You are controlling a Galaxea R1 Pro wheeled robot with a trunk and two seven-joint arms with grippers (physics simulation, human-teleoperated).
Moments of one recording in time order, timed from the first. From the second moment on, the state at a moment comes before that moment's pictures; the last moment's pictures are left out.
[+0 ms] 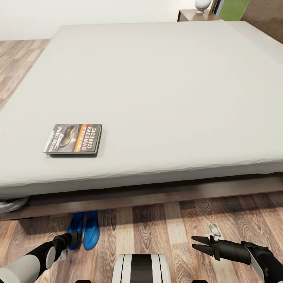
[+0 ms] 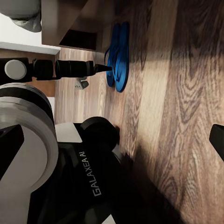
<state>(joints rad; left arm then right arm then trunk) -0.68 0.25 -0.60 -0.21 -2.35 -0.11 -0.08 -0.47 -0.33 -0.16 -0.56 -0.07 0.24 1.57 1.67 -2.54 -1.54</state>
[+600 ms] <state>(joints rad) -0.68 0.25 -0.60 -0.21 -2.35 -0.11 -0.08 -0.47 -0.33 -0.16 -0.56 -0.07 0.24 1.57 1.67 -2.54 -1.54</state>
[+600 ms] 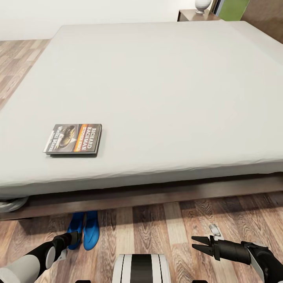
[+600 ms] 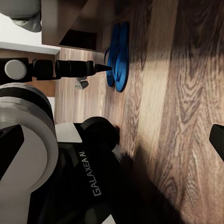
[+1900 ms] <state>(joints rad) -0.68 0.25 -0.60 -0.22 -2.35 -0.08 -0.08 -0.47 -0.33 -0.16 -0.56 -0.07 0.24 1.57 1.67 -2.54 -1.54</state>
